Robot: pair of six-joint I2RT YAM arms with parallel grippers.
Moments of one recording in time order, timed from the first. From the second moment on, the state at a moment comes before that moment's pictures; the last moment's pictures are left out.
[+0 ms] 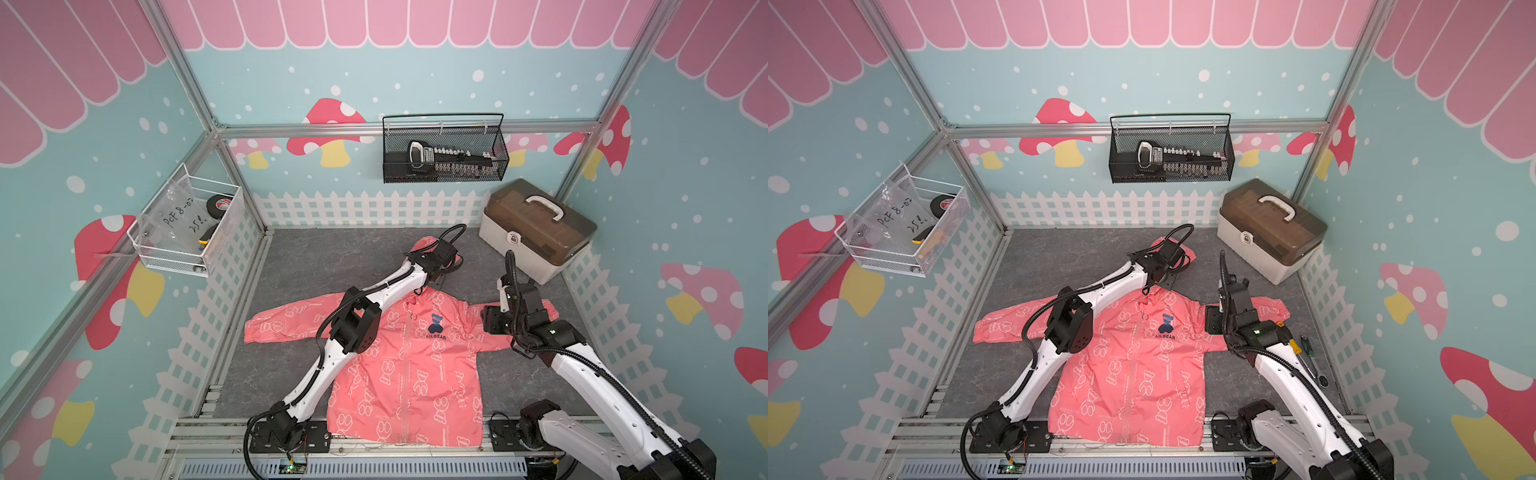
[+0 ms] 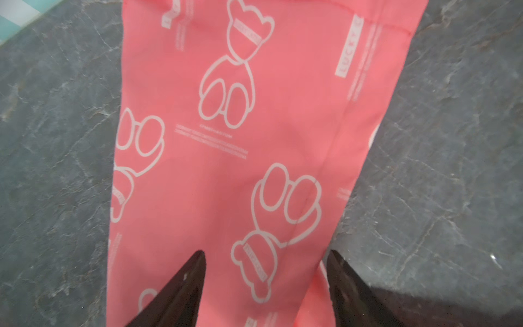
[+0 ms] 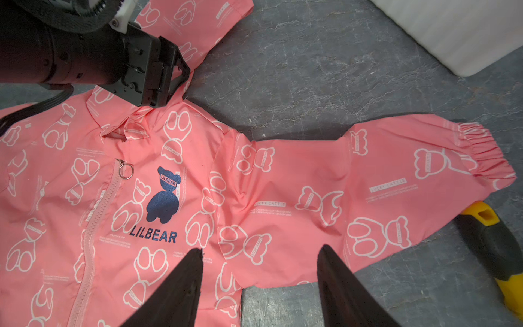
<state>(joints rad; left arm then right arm) -0.74 2.59 2.36 -0.83 -0.29 -0.21 0.33 0.95 0.75 -0.65 0.11 0.29</state>
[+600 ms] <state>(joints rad) -0.74 2.61 2.39 -0.83 -0.25 -0.21 0.33 0.91 0.68 -0.64 0.06 0.33</state>
